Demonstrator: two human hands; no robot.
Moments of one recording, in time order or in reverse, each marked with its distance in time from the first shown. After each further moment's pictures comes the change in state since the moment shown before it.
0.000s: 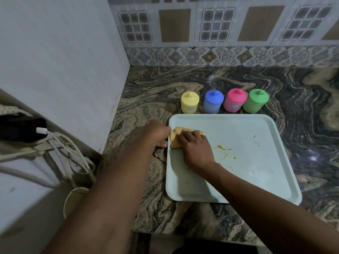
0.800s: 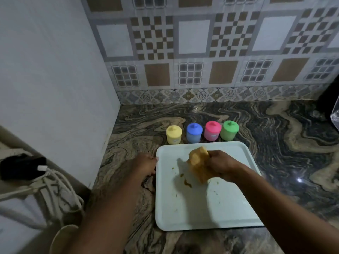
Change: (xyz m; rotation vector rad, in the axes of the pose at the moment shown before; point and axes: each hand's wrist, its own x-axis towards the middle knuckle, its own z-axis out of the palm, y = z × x) left_hand -0.011 -0.006 -0.005 0.114 0.076 0.202; right_hand -0.032 0.090 -0.095 1.253 -0.190 0.616
